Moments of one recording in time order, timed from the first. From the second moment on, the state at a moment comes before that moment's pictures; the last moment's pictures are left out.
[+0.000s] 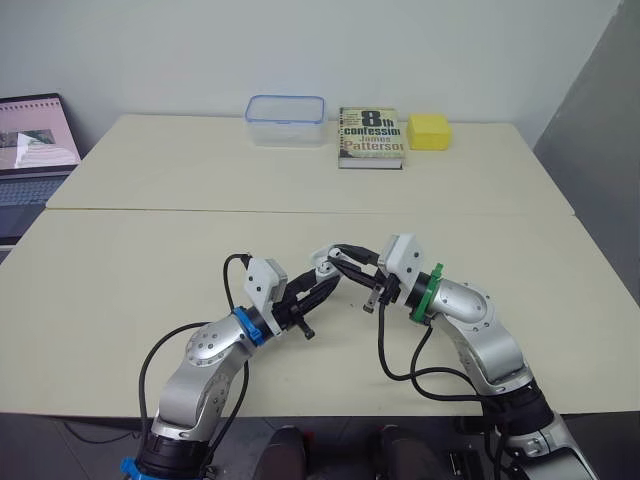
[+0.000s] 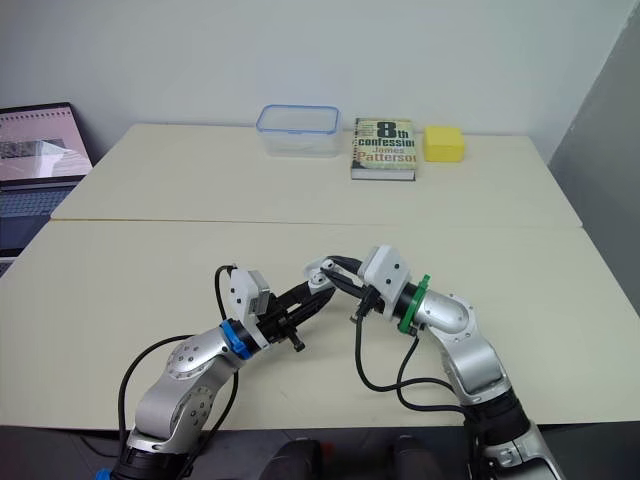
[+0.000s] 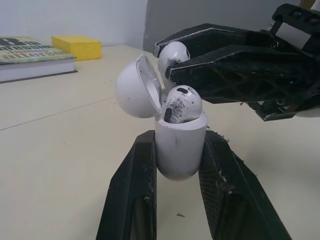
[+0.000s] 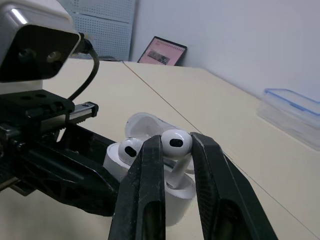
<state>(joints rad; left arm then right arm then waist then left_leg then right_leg) -0.10 0.33 -0.07 -0.27 -0.42 0.24 -0.69 -0.37 -0.27 0.26 -0.20 0.12 0.13 0.68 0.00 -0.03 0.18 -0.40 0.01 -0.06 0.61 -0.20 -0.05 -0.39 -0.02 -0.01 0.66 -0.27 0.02</state>
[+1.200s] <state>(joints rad) -0.37 0.38 -0.23 -0.13 -0.52 0.37 -1.15 -0.39 -0.88 0.01 -0.36 0.49 0.59 1.04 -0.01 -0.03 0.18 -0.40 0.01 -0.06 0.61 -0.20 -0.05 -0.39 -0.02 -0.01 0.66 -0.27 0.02</state>
